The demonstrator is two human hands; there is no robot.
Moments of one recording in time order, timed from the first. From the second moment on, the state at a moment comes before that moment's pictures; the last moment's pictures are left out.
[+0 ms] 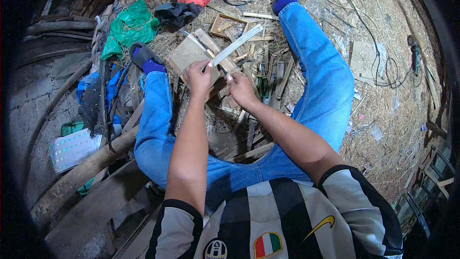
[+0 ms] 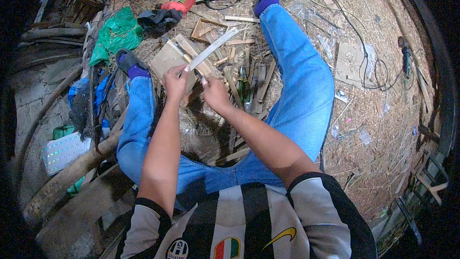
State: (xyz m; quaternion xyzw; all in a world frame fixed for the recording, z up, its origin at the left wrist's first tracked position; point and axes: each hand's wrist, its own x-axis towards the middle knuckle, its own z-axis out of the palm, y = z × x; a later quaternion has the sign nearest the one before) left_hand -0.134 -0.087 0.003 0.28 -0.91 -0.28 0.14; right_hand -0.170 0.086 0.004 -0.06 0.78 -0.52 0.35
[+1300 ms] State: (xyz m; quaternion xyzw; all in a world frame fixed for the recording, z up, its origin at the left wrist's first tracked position) left_hand -0.133 -0.091 -0.009 0.31 -0.89 -0.31 0.14; right_hand -0.168 0.080 -0.011 -0.05 0.73 -0.59 0.33
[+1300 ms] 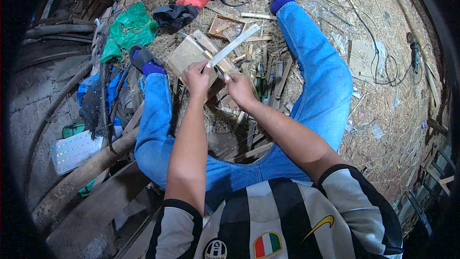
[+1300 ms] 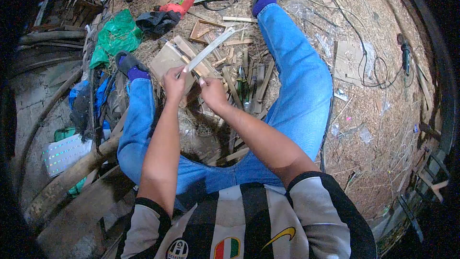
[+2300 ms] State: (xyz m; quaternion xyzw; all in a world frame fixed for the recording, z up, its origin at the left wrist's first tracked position) left_hand -0.134 -0.085 0.002 0.29 -0.91 -0.27 0.13; right_hand -0.174 0.083 0.007 -0.02 0.72 -0.58 0.39
